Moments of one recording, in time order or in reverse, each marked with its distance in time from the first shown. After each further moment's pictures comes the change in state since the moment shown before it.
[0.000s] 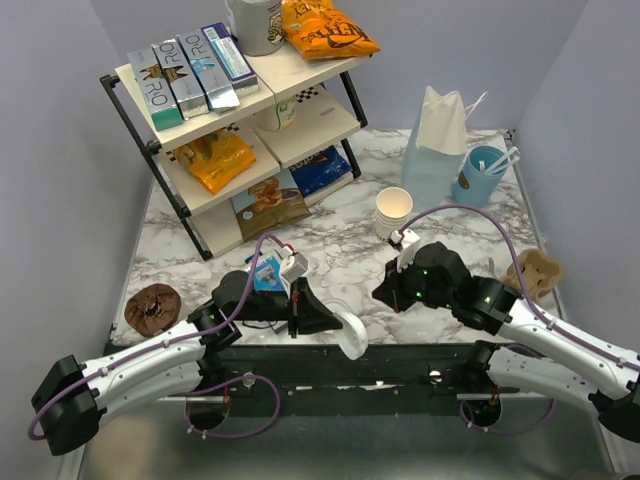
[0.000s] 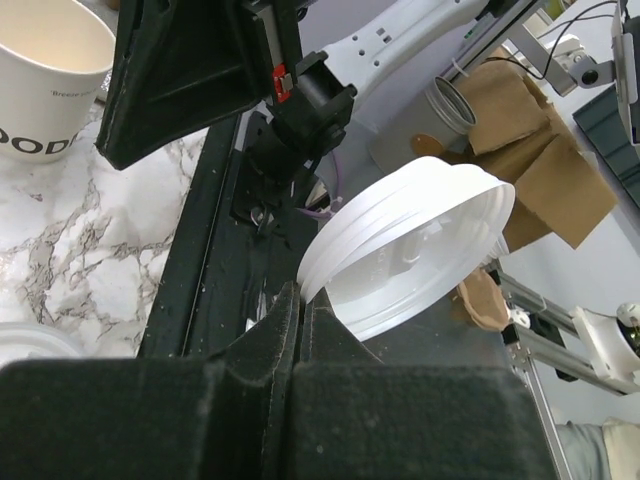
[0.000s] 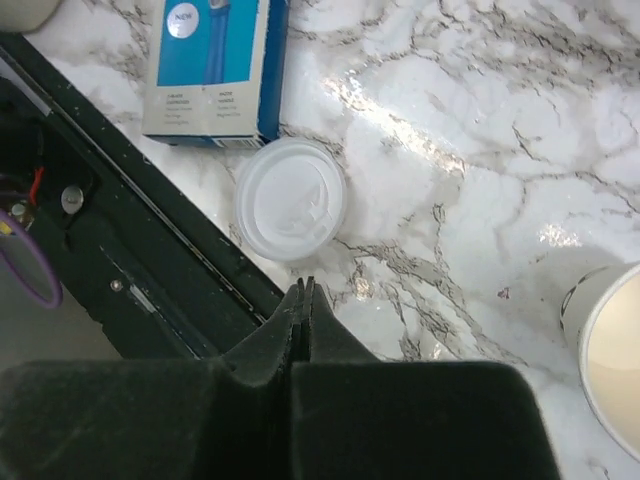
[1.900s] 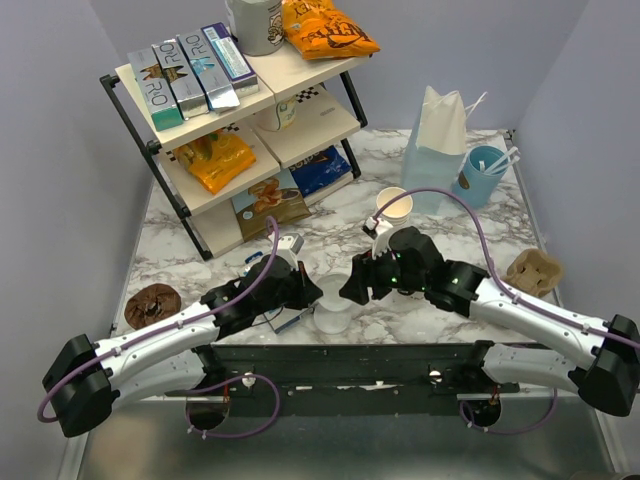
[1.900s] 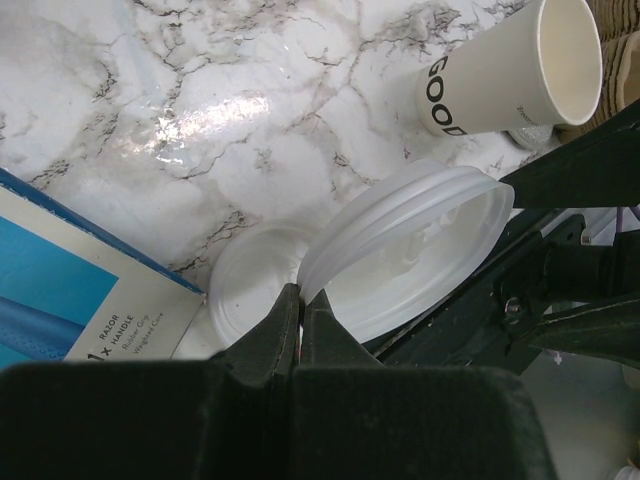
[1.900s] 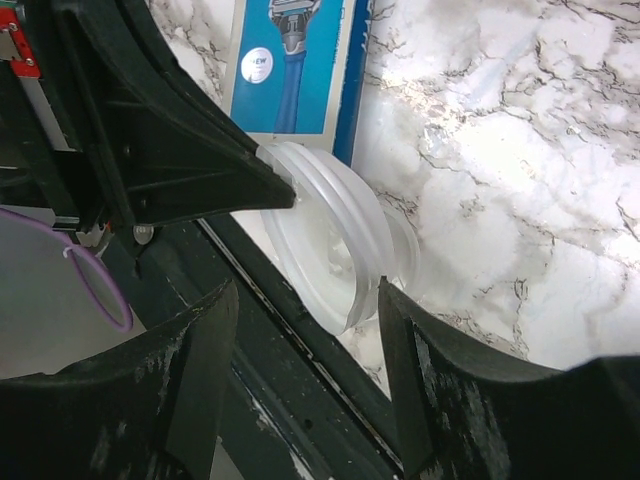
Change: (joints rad) left arm 0.000 0.189 0.193 -0.578 -0.703 -0.130; right arm 0.000 0.232 0.081 0.188 -0.130 0.062
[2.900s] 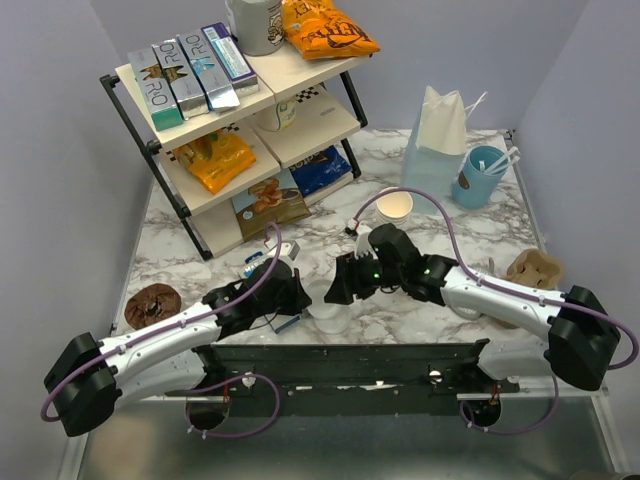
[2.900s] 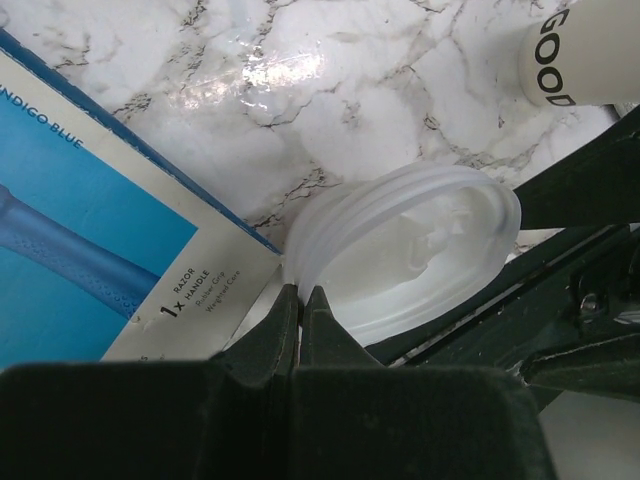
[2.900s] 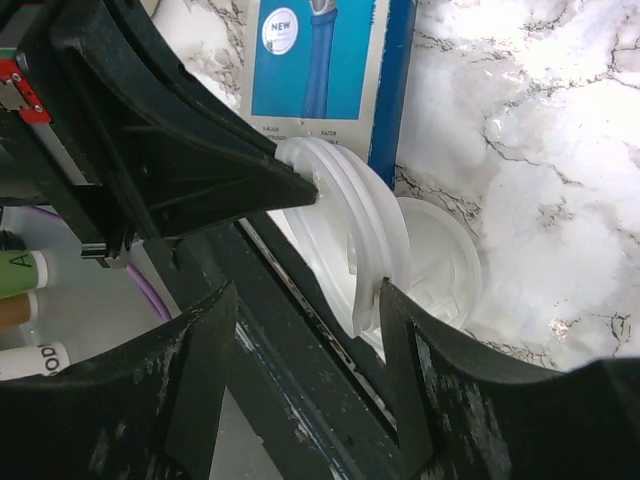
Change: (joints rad) left arm 0.014 0.016 -0.027 -0.096 -0.022 0.005; right arm -0.019 0.215 0.002 0.146 -0.171 0.115
